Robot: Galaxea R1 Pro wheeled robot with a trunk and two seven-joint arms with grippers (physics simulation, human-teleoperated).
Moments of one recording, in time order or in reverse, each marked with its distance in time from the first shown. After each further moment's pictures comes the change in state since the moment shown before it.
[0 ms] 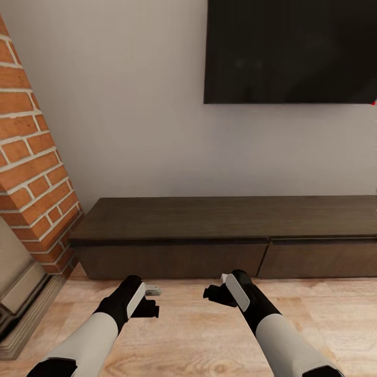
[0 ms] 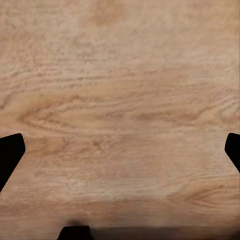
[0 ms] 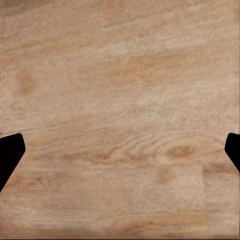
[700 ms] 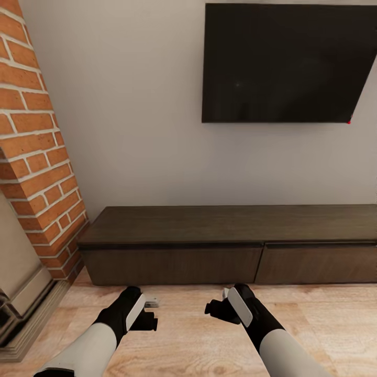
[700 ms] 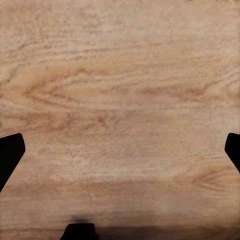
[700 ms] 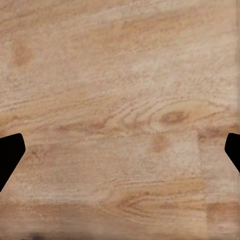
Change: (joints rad) left arm 0.046 0.001 -0.004 0.032 -0.007 -0.033 0.010; right arm 0.075 -0.009 -0.001 0.000 -0.009 0.002 0.001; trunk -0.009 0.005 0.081
